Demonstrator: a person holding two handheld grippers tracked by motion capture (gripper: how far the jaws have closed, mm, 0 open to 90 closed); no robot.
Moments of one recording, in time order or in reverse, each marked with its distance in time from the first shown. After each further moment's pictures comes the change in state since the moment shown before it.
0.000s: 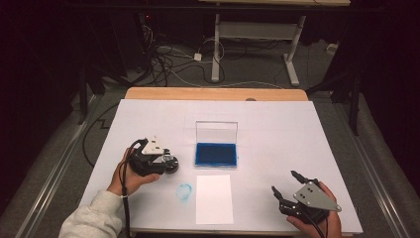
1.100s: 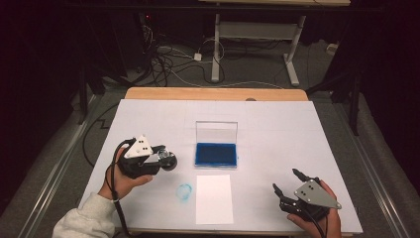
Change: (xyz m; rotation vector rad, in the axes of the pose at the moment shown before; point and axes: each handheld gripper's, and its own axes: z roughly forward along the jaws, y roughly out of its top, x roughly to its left) left arm -0.007 0.001 -0.036 -0.148 -0.001 0.024; right arm -0.004 -0.001 0.005 0.001 -0.023 0.019
